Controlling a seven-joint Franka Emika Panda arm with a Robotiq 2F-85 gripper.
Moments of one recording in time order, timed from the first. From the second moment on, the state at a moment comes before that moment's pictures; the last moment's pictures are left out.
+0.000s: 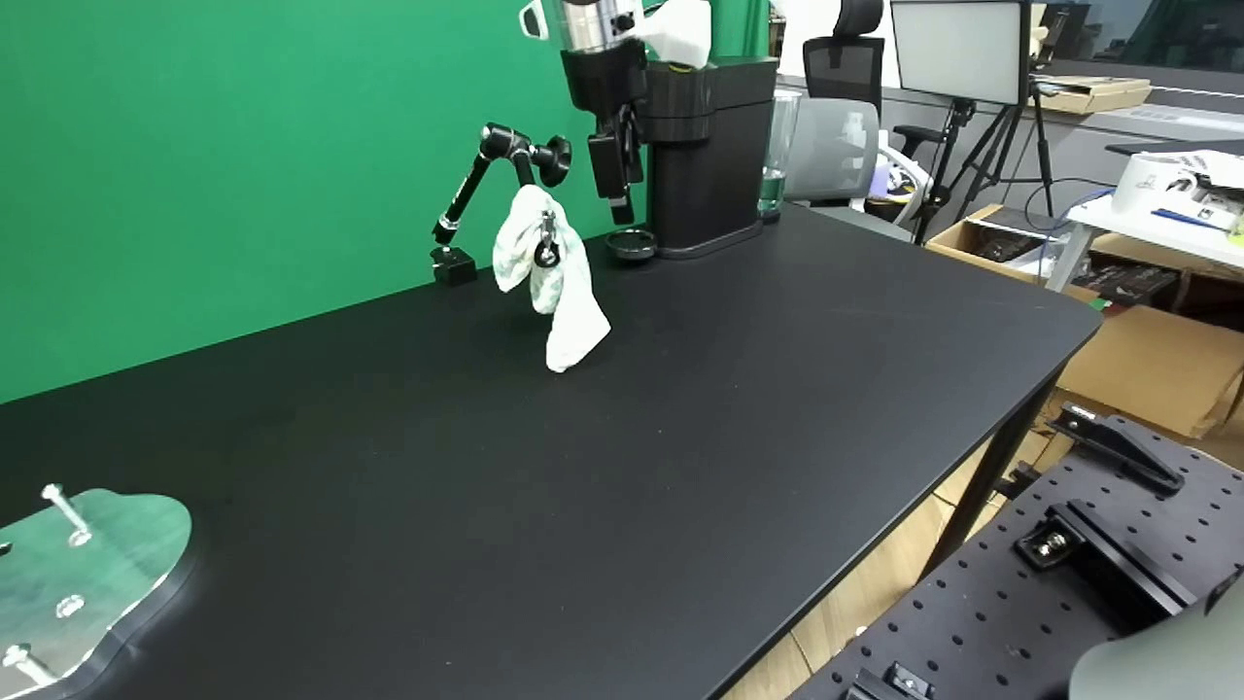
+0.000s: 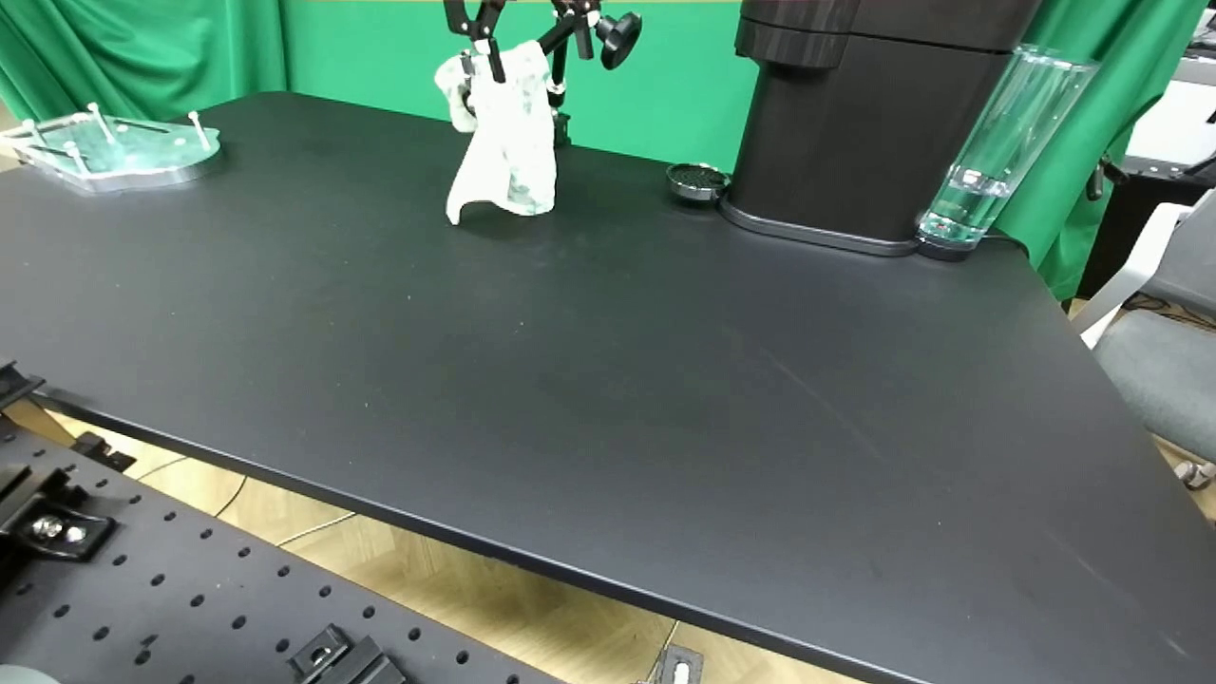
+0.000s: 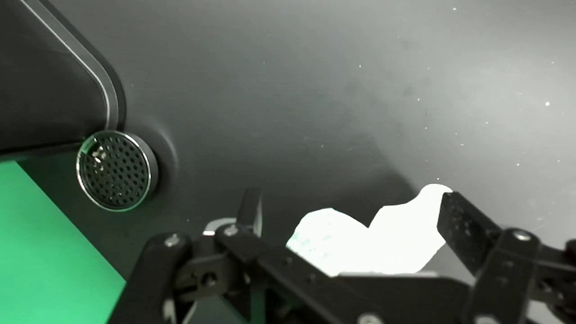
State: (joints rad) arm 0.03 0.23 0.05 -2.11 -0.36 2.36 -0.55
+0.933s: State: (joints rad) arm 0.03 0.35 0.12 -2.05 -0.24 2.43 -0.77
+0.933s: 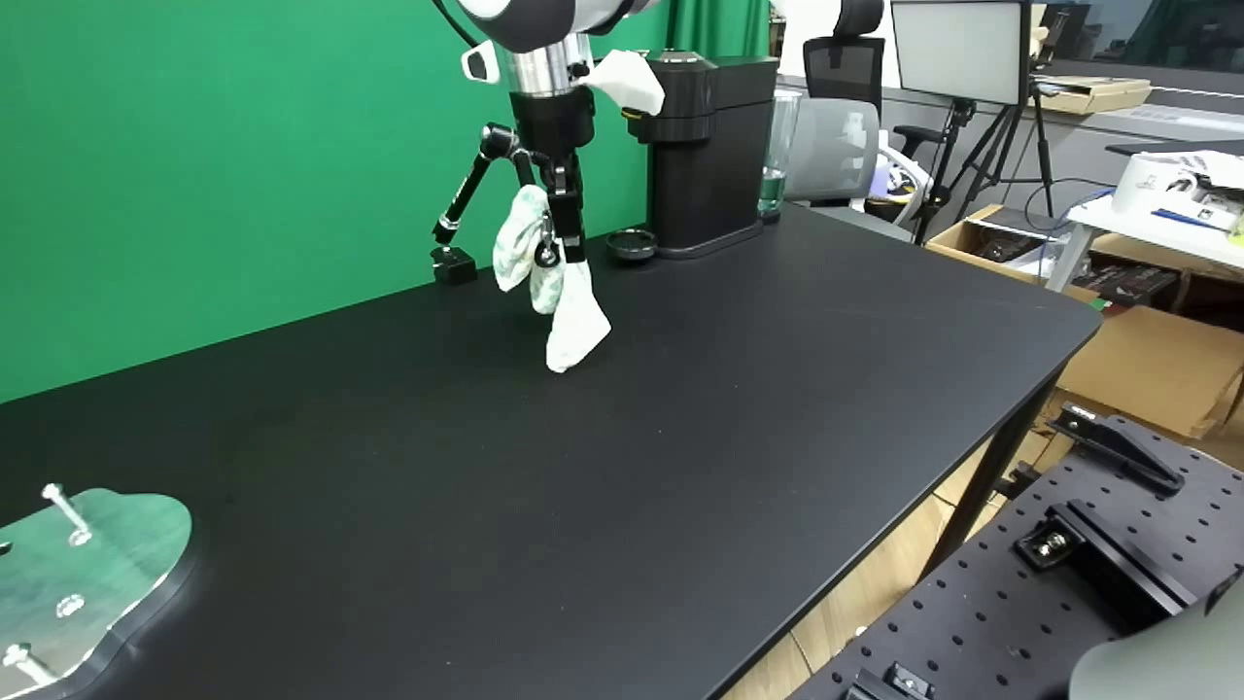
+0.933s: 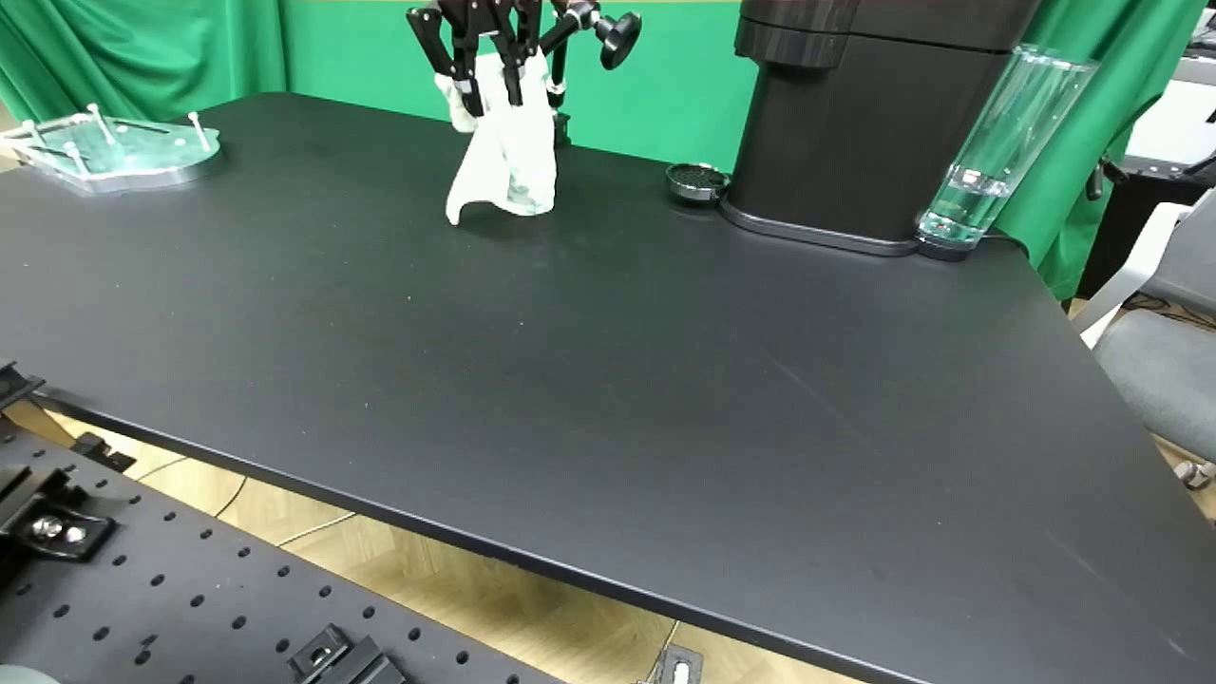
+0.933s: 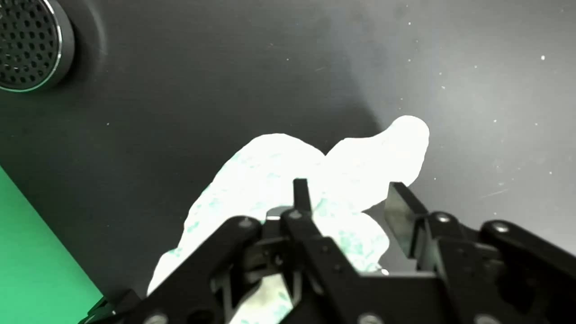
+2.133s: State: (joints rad) arm 0.00 0.26 0.08 -2.08 -0.07 2.46 -0.58
